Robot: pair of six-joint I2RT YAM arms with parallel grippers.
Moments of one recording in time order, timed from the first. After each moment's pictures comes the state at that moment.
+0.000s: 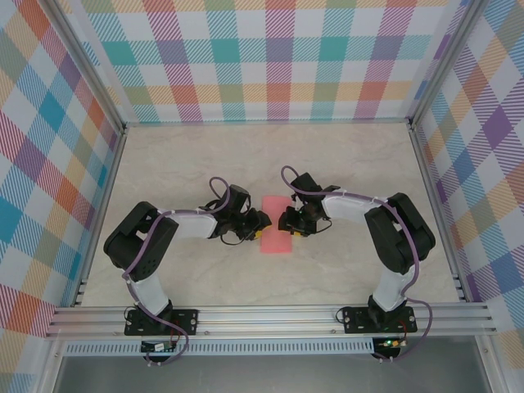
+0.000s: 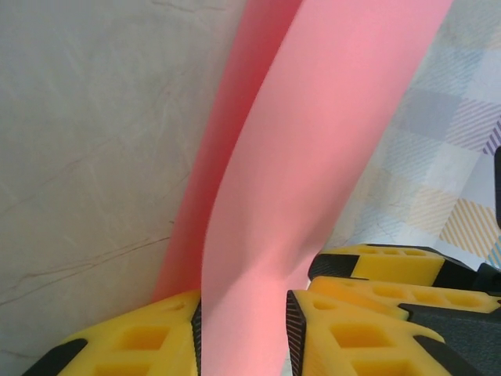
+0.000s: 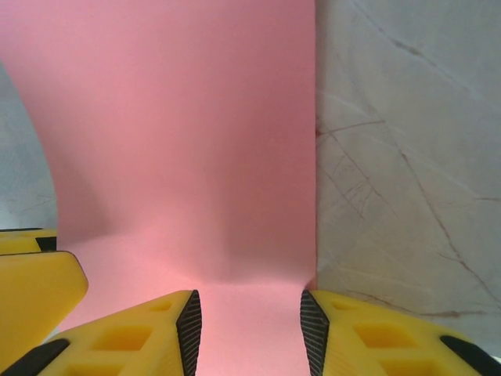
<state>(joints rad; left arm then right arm) -0.61 1.76 0.82 0.07 0.45 -1.19 0.59 1.78 1.02 -0.49 -0.36 0.72</state>
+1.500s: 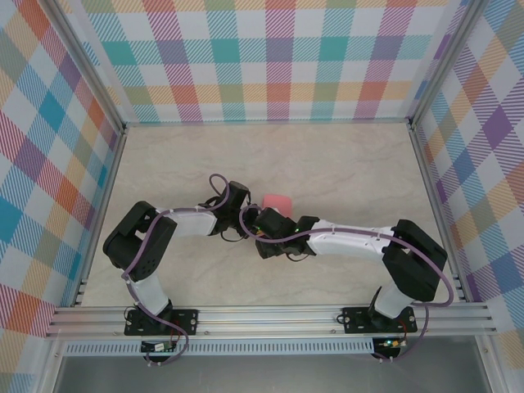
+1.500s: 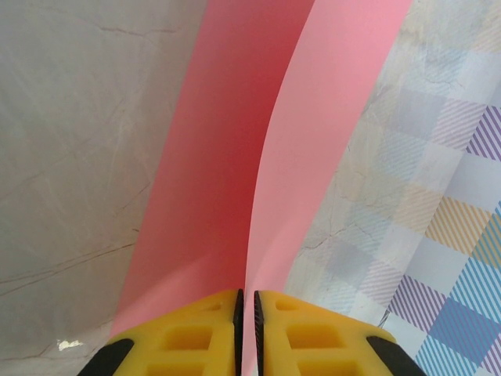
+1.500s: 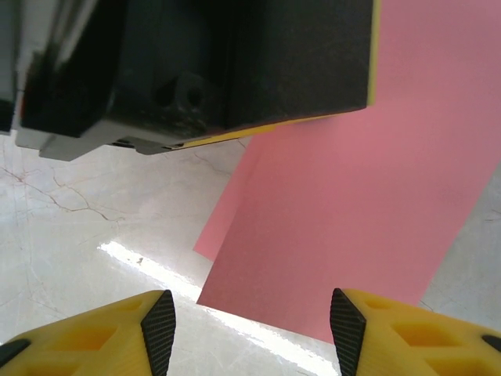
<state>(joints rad) -0.60 1.76 0.85 0.05 0.46 -1.19 1.05 1.60 0.98 -0.49 0.16 0.55</state>
